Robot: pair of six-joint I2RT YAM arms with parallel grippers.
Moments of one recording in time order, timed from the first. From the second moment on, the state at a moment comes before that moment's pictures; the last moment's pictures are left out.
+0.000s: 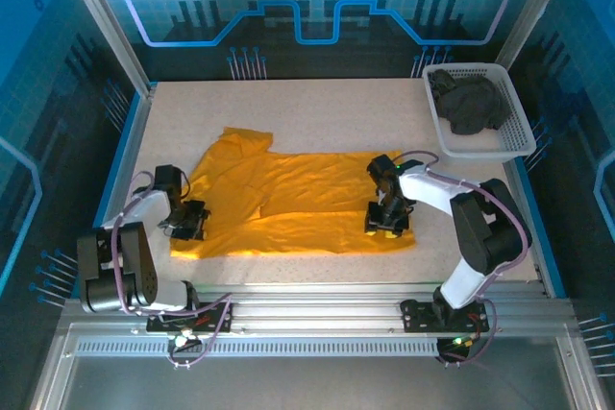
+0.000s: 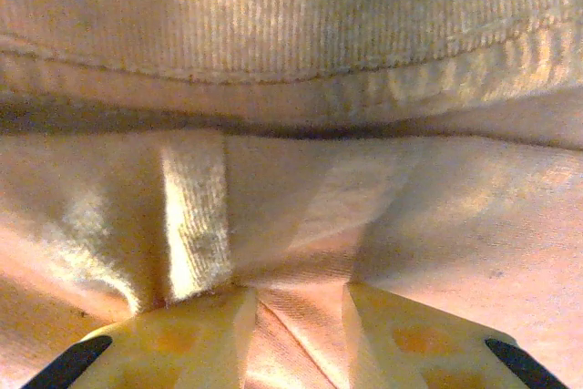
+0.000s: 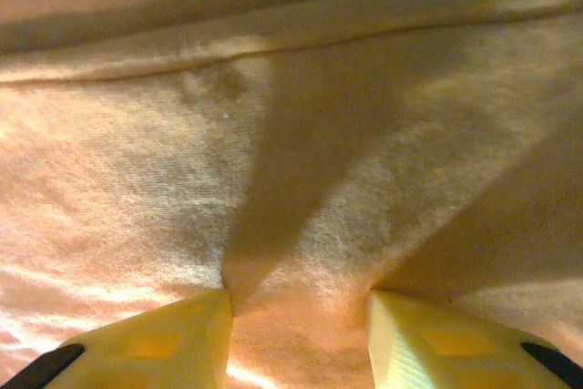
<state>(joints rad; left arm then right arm) 0.25 1.38 0.65 -0.69 0.23 -1.23 0.44 1.68 0.95 -0.91 -0.18 0.57</state>
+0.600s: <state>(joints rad) 0.17 1.79 1.37 -0.61 0.17 -1.03 0.37 1.71 1.38 -0.90 -0.23 0.46</state>
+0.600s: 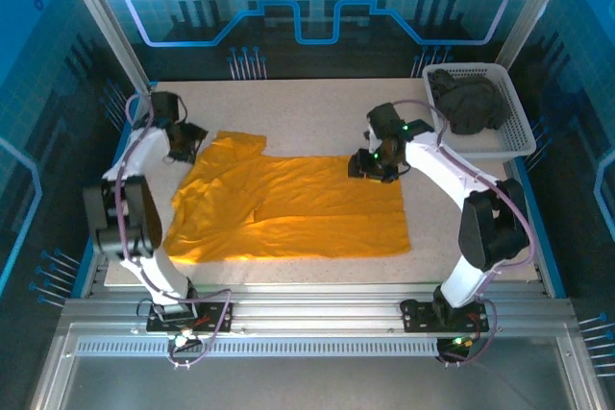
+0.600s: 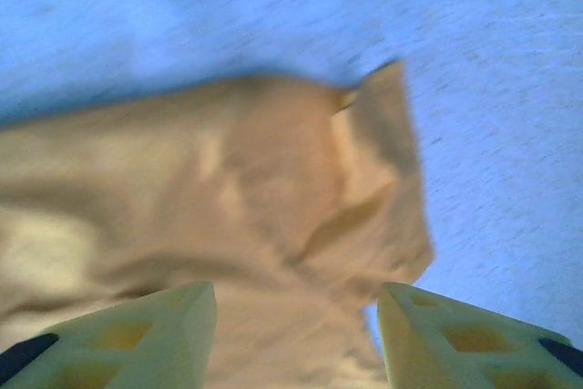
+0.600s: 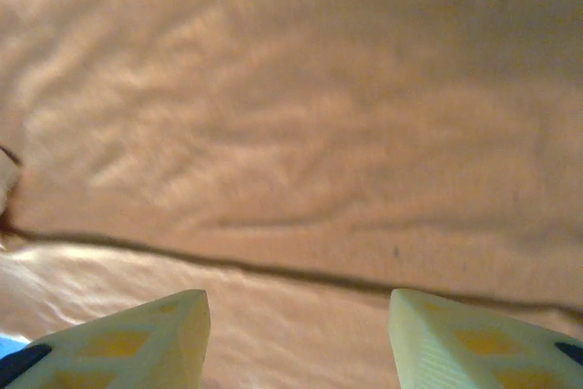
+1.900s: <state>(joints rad) 0.02 2.53 2.26 -1.12 -0.11 -0.76 0.30 1.81 1.45 -0.88 -0.29 0.51</state>
